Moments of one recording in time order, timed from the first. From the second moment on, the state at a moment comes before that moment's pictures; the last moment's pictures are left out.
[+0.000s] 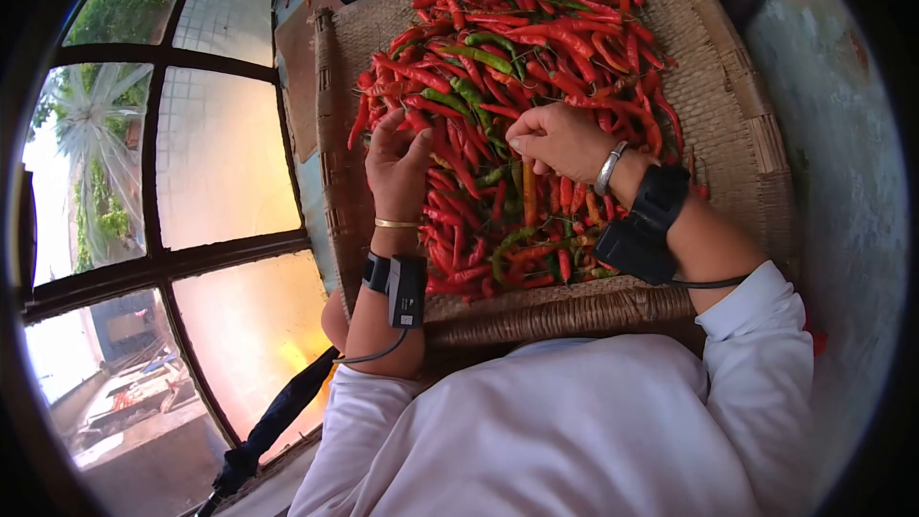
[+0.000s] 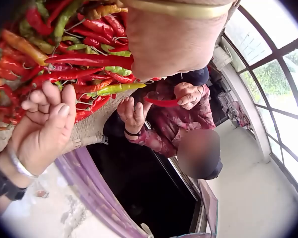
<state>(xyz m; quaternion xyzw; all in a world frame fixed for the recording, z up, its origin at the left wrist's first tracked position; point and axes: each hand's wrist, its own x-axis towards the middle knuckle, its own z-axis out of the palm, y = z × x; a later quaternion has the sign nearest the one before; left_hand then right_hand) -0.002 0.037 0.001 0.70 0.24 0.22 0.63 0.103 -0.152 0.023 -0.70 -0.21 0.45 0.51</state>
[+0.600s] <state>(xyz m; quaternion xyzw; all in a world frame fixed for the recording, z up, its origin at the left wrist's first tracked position) -0.004 0.004 -0.003 0.83 0.09 0.05 0.55 0.135 -0.163 0.022 -0.68 -0.14 0.37 0.62</state>
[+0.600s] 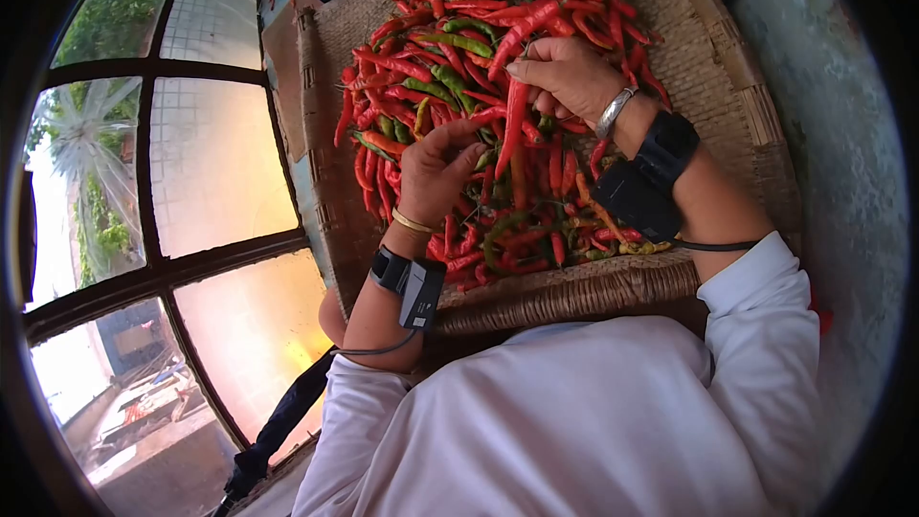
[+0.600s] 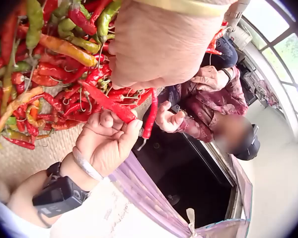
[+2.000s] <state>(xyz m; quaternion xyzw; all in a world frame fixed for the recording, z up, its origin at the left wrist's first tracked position) -0.007 -0.012 0.003 0.93 0.02 0.10 0.36 0.087 -0.146 0.006 -0.70 -0.24 0.37 0.57</state>
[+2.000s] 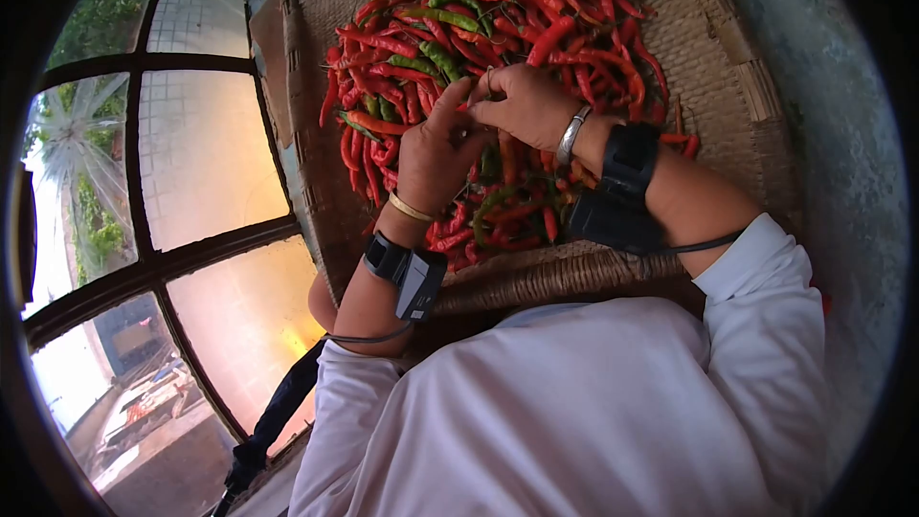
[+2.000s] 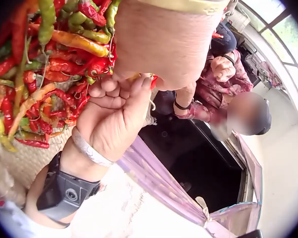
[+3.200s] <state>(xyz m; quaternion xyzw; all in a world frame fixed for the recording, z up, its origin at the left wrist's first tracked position) -0.004 0.022 0.015 0.96 0.09 0.14 0.21 0.119 -0.157 0.015 -0.72 -0.25 0.50 0.41</state>
